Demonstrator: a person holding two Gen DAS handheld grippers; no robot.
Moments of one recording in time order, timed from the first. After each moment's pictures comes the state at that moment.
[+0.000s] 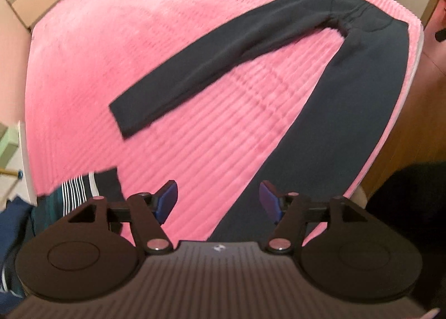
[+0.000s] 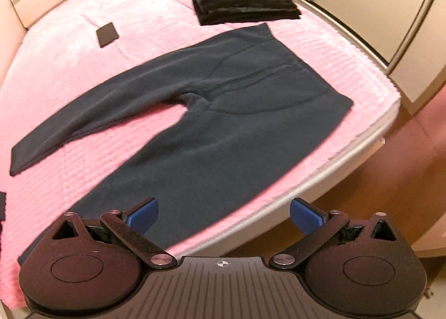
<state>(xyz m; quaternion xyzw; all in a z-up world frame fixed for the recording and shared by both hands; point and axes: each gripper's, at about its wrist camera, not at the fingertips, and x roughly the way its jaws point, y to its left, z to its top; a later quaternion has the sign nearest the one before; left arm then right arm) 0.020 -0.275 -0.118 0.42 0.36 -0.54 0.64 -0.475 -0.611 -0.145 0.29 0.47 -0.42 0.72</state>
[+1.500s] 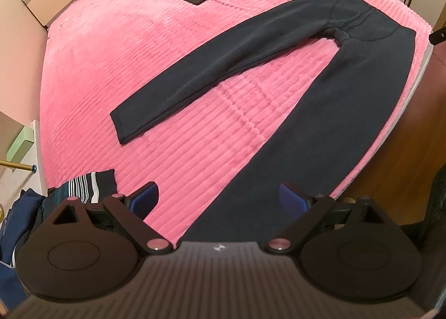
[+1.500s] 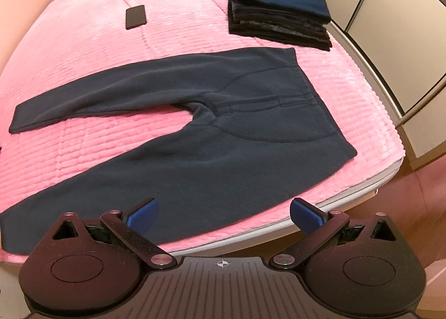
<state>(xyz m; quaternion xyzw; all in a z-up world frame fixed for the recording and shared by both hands) -0.048 -0.292 -0.103 0.43 0.37 -0.49 0.66 -0.460 -0.635 -0.133 0.20 0.51 -0.34 0.76</state>
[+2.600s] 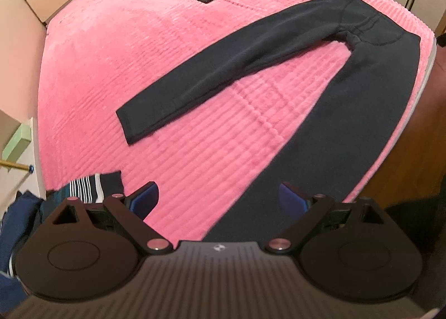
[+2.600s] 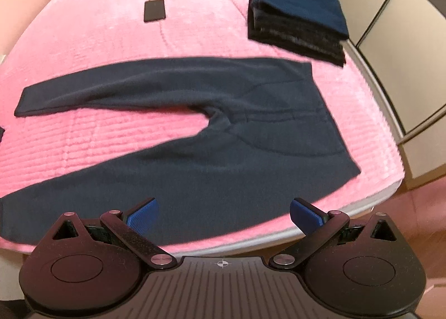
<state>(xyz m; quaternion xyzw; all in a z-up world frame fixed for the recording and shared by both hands) 0.007 -0.284 -0.118 0.42 0.36 -0.51 0.66 -0.426 -0.617 -0.121 0.15 0.53 -0.33 0.77</state>
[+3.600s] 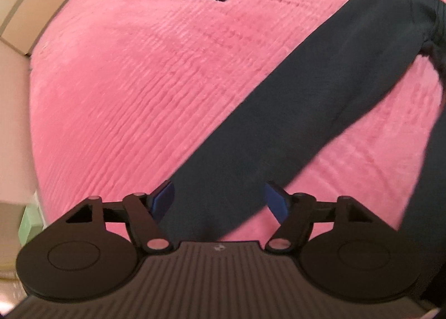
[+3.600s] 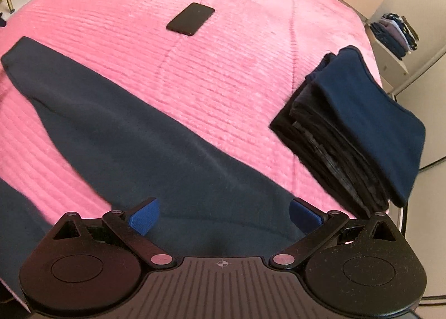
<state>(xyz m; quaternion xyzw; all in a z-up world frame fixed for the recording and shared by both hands) 0.131 -0.520 -0.206 0.52 0.34 -0.49 0.61 -0.287 -0.864 -0.208 -0.06 0.56 -0.12 0.82</state>
